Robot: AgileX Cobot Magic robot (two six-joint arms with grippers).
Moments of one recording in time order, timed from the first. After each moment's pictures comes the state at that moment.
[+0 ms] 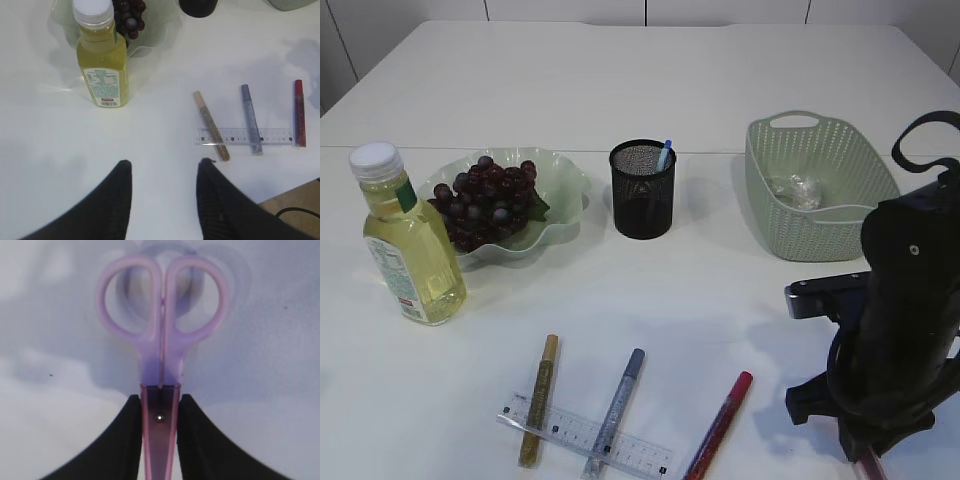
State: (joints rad) left arm -0.12 0.74 -0.84 -0.29 1.03 0.24; right arm 0.42 1.75 -0.82 -0.01 0.83 0.30
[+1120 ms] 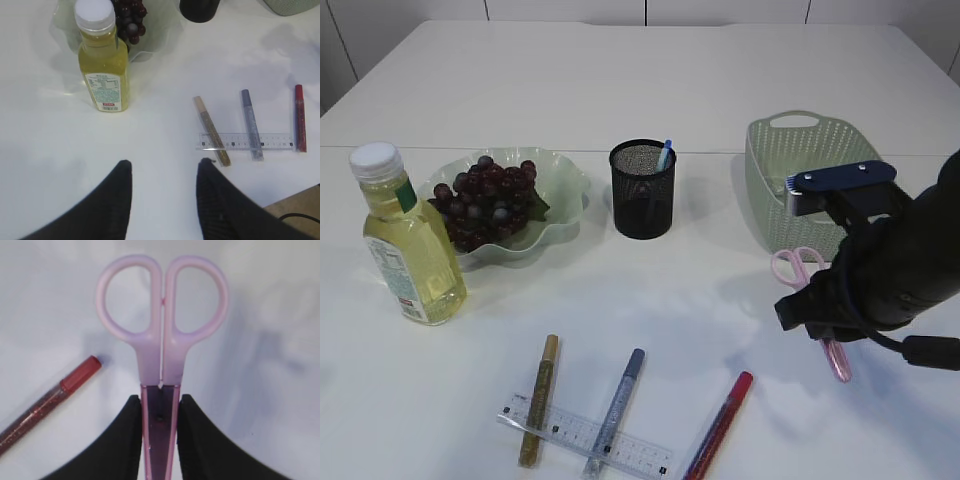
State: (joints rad) left arm -0.12 0.74 -0.84 -0.29 1.01 0.24; right arm 0.42 1.53 -0.82 -0.08 0.57 0.19
